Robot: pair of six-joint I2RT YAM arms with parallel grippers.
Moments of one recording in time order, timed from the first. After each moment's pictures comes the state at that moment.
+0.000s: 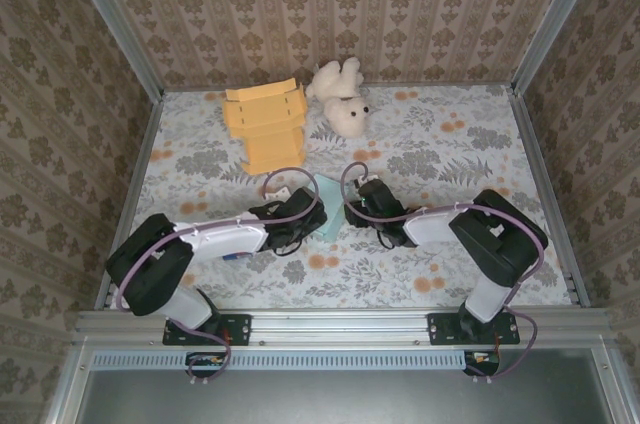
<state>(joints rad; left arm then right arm) -0.92 1.50 0.73 -0.26 -0.24 -1.30 0.66 1.70 0.66 0.26 0.12 0.41</state>
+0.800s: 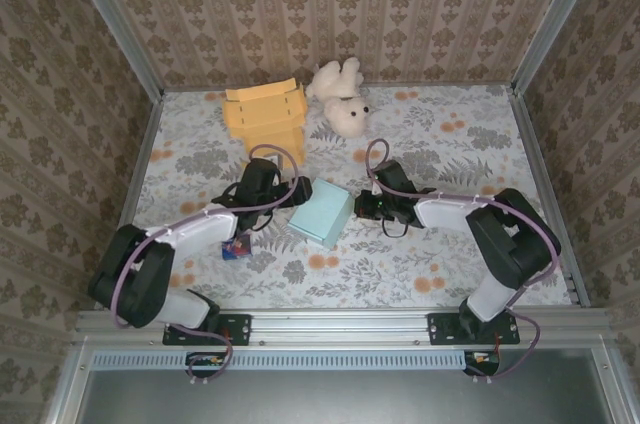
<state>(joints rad) -0.57 1.42 0.67 0.05 0.06 -0.58 0.51 1.67 0.78 0.02 -0.24 0.66</state>
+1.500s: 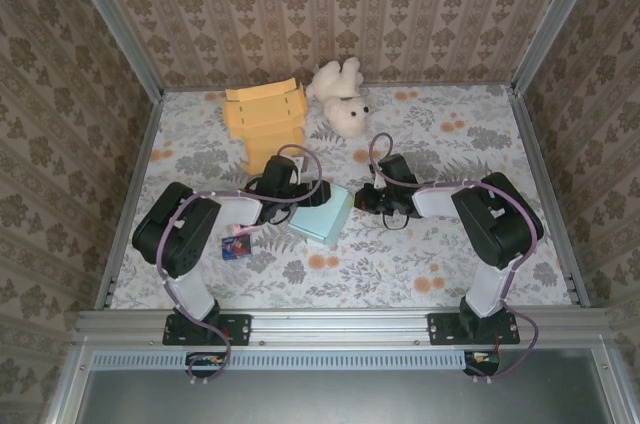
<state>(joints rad) -0.60 1.75 0.76 0.29 0.23 -0.50 0.43 1.81 0.82 0.11 -0.38 0.67</state>
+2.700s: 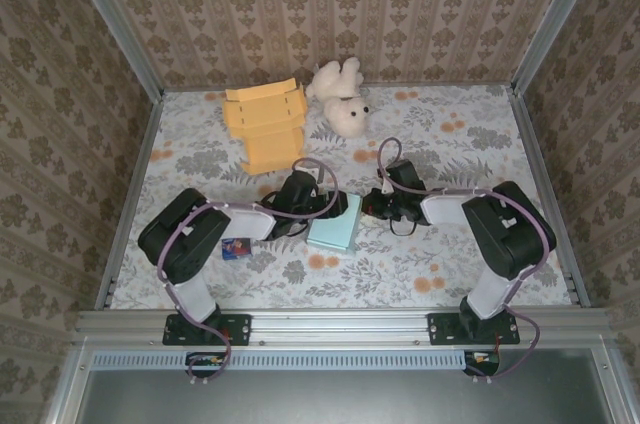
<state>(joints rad) -0.77 1.72 0.71 0.35 0.11 -0.68 0.42 1.68 0.71 0.09 -0.35 0.67</state>
